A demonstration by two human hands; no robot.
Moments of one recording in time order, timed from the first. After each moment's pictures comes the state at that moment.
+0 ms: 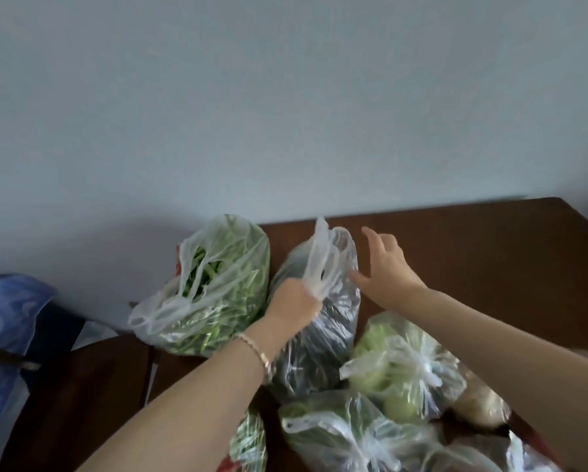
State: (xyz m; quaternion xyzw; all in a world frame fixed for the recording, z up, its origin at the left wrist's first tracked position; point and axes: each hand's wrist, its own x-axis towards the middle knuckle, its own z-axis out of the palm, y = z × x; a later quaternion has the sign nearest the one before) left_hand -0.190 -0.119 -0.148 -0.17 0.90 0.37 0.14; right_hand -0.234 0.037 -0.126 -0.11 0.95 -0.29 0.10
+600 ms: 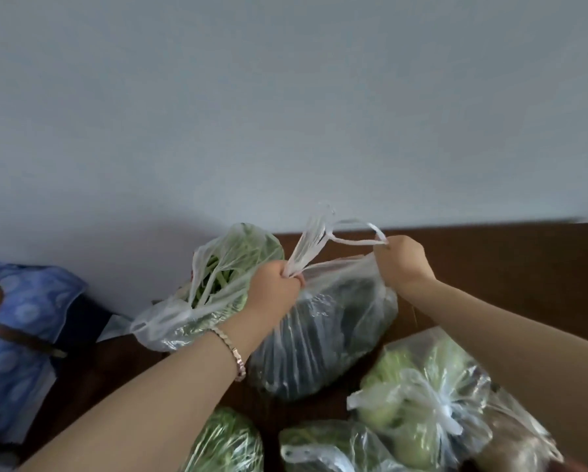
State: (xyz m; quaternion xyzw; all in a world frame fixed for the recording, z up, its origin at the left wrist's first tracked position) left_hand -0.207 -0.144 -0.109 -0.24 0.85 0.48 -0.03; right_hand -0.291 0.024 -0.120 -0.03 0.90 -0.43 0.08
